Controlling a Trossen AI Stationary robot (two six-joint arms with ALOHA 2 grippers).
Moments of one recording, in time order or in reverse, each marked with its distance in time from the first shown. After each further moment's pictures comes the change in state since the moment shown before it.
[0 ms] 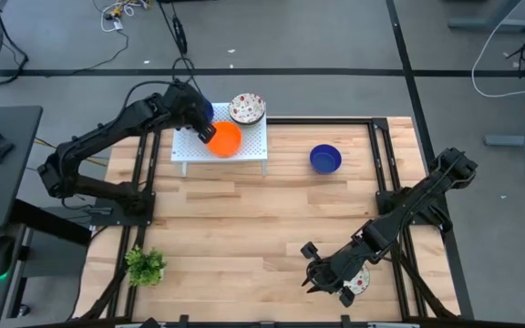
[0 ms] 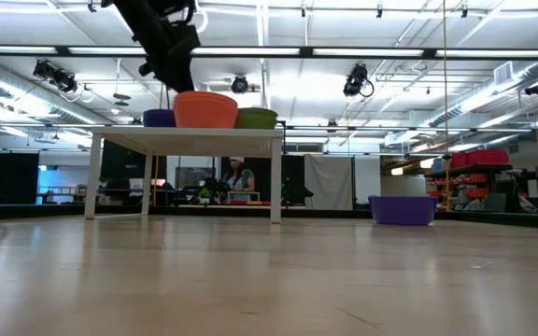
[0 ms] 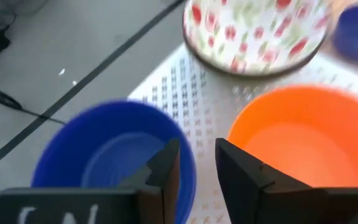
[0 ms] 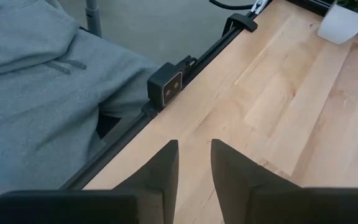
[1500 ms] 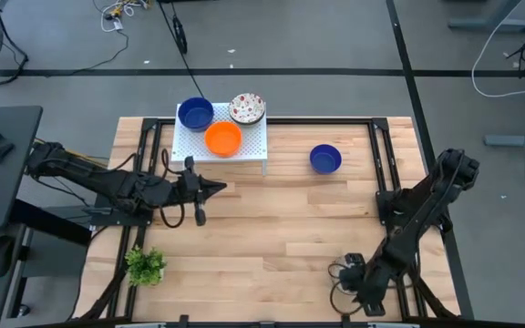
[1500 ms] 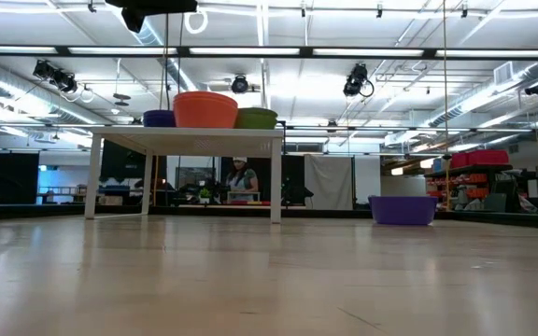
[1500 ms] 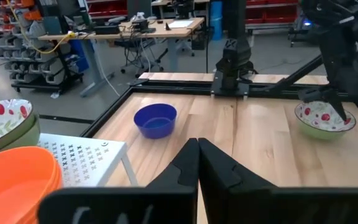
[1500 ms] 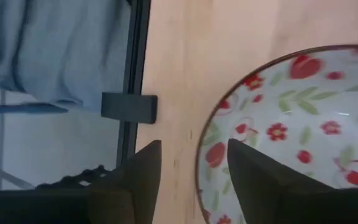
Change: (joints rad) left arm -0.952 -0.324 -0.511 0.714 -0.417 -0.065; right arm 0.255 -0.006 -0.158 -0.258 -0.098 0.931
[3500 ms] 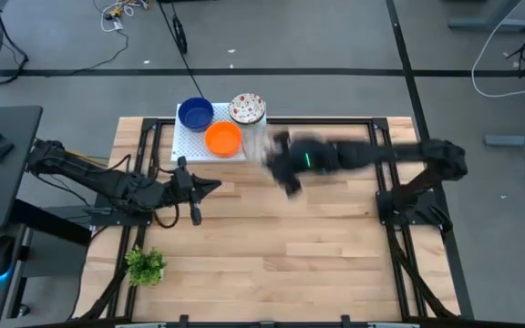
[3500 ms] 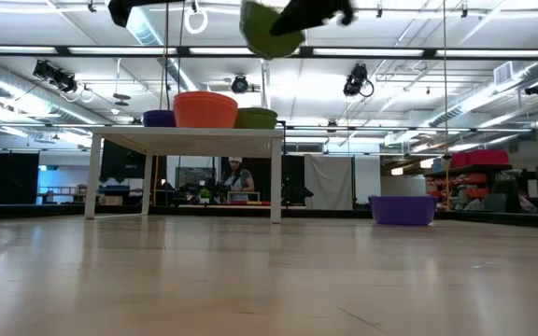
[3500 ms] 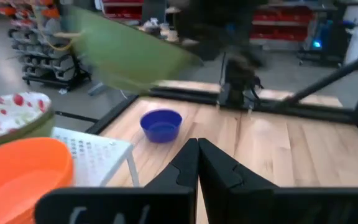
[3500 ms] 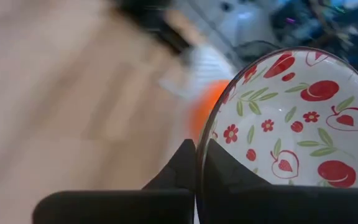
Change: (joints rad) left arm -0.055 -0.043 0.000 -0.014 -0.103 -0.080; right arm -0.941 0.039 0.609 -0.088 0.255 -1.613
